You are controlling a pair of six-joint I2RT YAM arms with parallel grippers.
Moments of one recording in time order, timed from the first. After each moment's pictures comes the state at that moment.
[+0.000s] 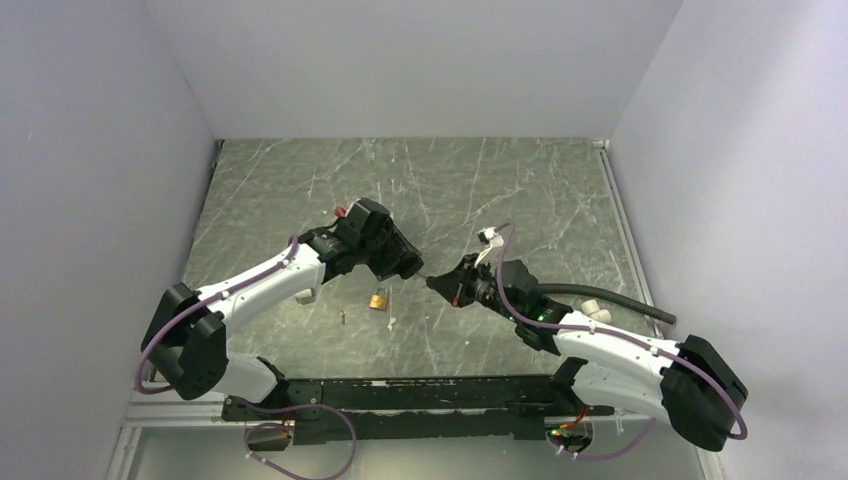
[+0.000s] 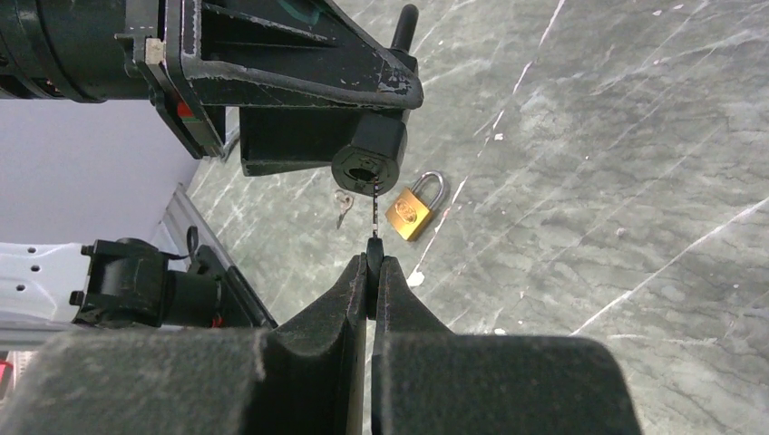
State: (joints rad) left arm -0.71 1.41 1.02 -0.42 0.00 -1.31; right arm 0.83 1.02 0.39 0.40 -0.06 0.70
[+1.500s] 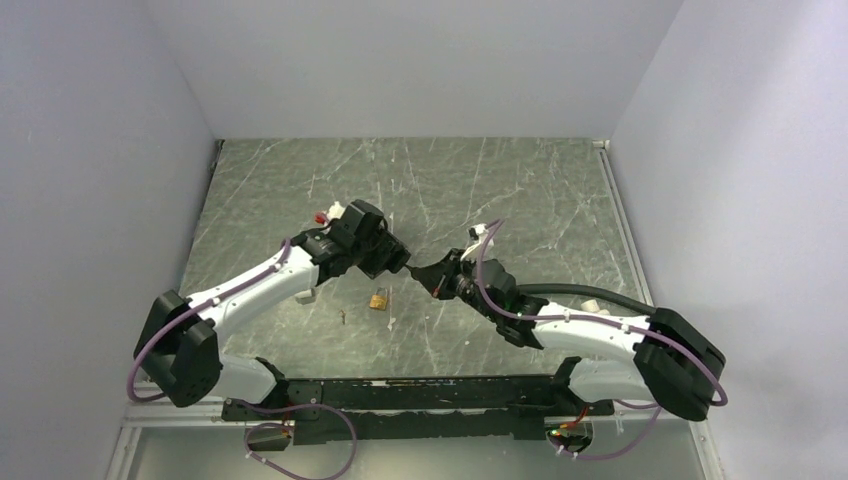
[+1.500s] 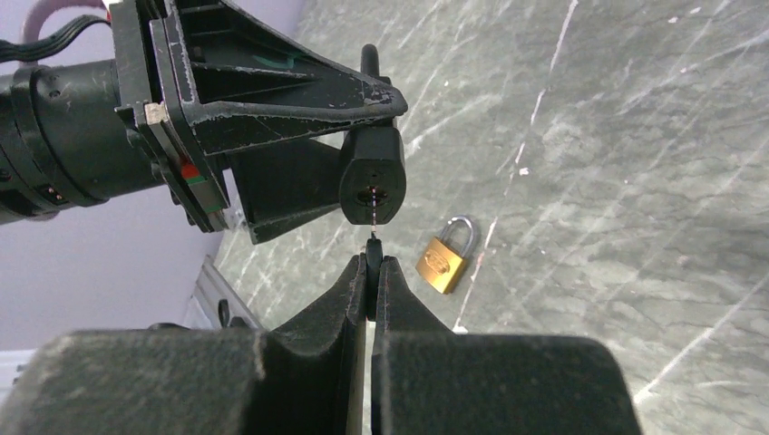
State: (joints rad) left arm -0.70 1.38 1.00 -0.47 -0.14 -1.44; right arm 0.92 1.19 0.45 0.52 0.14 0.87
